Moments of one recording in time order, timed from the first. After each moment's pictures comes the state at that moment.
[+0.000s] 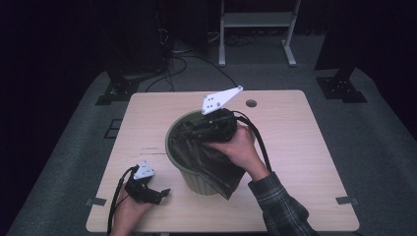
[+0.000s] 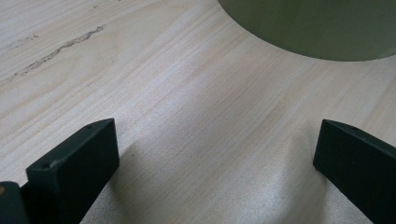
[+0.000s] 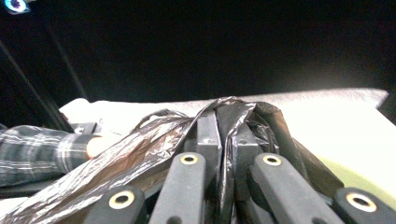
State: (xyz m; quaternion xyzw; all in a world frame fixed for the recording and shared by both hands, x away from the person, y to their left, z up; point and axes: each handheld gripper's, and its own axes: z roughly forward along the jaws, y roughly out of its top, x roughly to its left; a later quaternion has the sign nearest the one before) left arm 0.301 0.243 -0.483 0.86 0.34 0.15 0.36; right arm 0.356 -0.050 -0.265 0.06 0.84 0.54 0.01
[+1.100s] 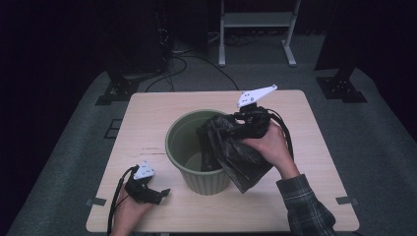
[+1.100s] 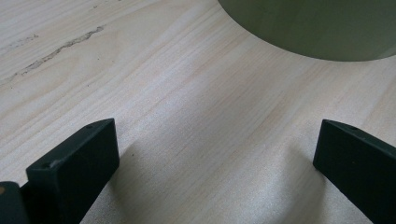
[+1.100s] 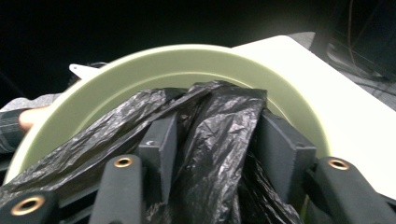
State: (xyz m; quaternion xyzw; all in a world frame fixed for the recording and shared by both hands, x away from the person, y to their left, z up) left arm 0.301 0.242 -0.483 0.86 0.34 0.15 0.36; right arm 0.380 -0.129 -0.288 0.19 0.85 0.49 0.06
